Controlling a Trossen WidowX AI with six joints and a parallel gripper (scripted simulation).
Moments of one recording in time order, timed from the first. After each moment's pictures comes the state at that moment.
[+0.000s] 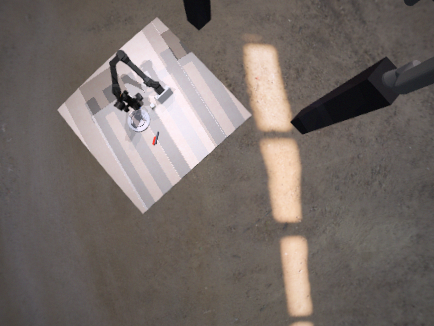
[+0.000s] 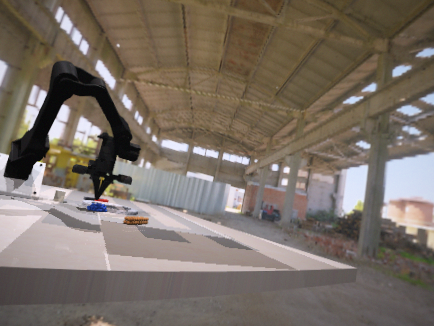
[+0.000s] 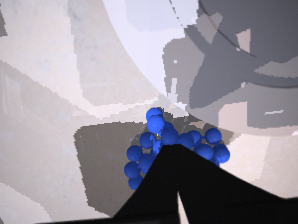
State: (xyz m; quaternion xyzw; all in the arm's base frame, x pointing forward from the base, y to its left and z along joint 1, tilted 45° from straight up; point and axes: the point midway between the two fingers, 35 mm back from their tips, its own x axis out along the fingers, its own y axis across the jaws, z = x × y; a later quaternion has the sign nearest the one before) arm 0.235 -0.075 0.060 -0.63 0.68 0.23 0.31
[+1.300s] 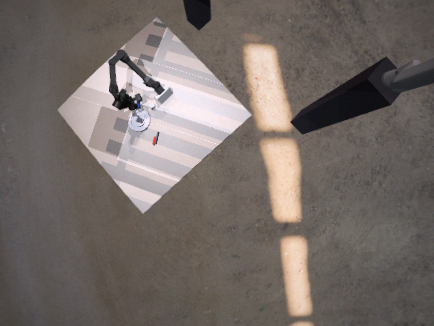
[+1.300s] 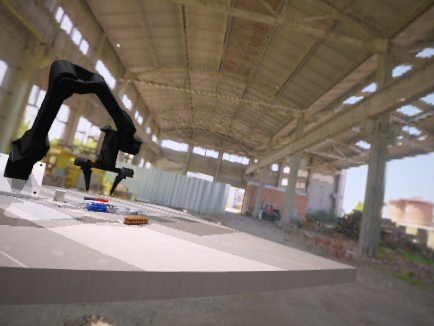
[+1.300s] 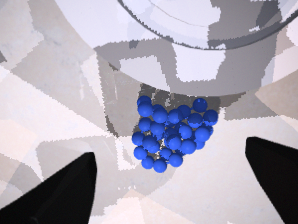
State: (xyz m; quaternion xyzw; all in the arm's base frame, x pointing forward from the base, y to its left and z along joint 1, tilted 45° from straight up) arm 0.237 -0.060 0.079 -0.57 0.70 0.12 0.40
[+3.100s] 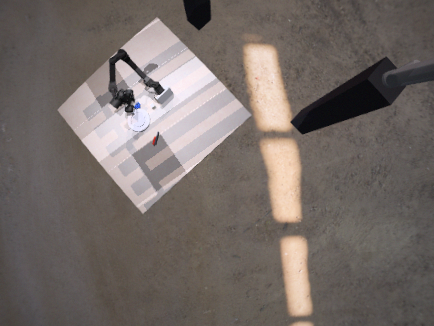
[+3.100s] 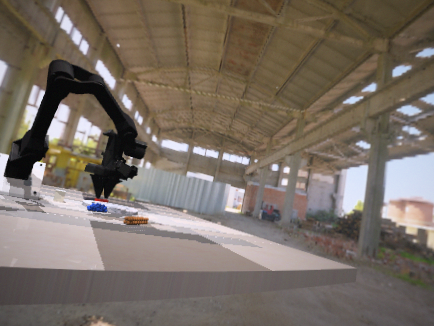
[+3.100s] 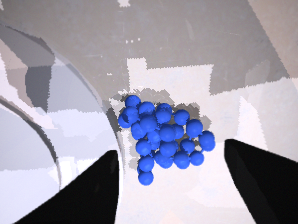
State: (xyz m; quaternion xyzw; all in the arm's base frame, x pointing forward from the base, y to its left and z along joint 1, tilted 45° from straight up) arm 0.244 -0.085 0.086 0.00 0.50 -0.51 0.70
